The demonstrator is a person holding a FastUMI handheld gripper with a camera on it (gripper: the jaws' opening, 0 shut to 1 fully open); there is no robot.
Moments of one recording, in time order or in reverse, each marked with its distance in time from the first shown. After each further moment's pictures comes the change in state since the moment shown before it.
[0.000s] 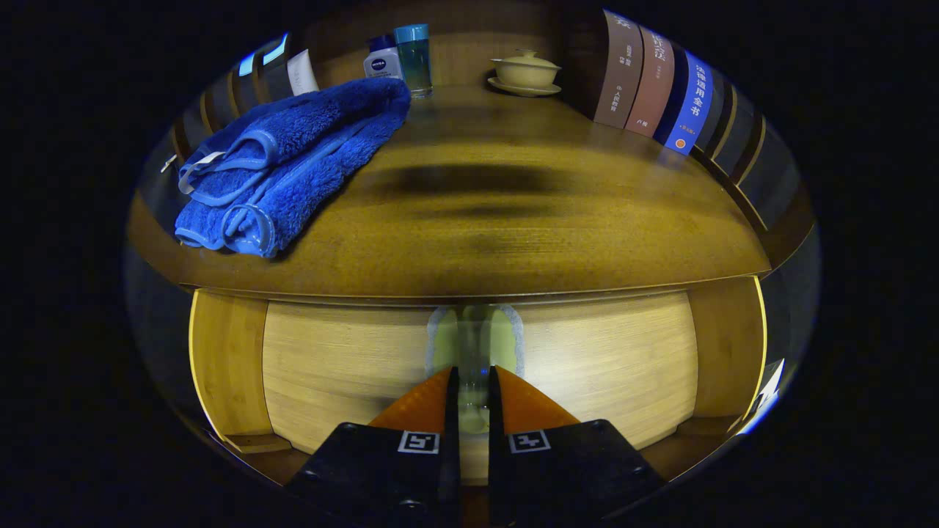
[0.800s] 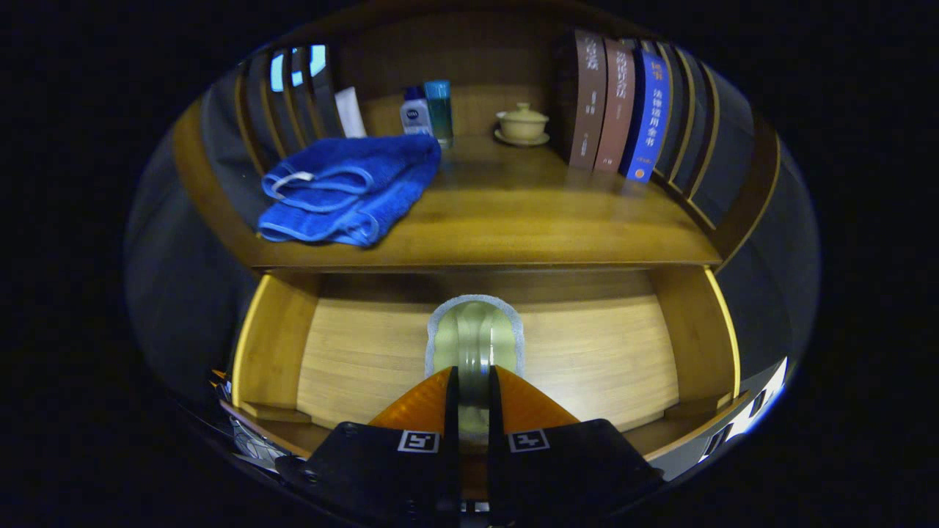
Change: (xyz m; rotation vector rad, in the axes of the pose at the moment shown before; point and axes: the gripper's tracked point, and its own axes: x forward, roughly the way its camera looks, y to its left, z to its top) arm -0.102 0.005 -0.008 -0.005 -0.237 0.072
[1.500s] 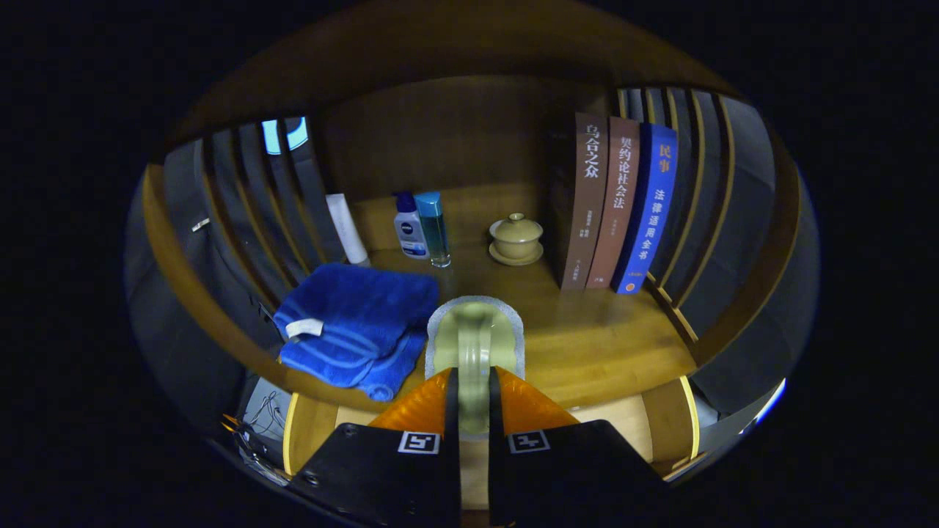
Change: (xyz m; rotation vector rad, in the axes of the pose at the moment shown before) arm 0.018 -0.005 0.159 0.047 -0.207 -0.001
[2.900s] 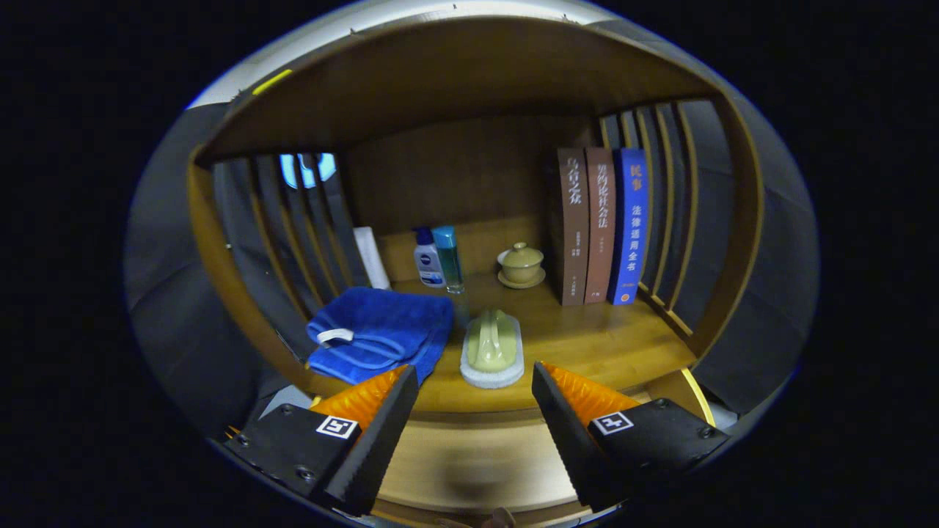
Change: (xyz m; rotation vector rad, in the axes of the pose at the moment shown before) arm -0.088 0.005 -0.027 0.024 -0.269 0.076
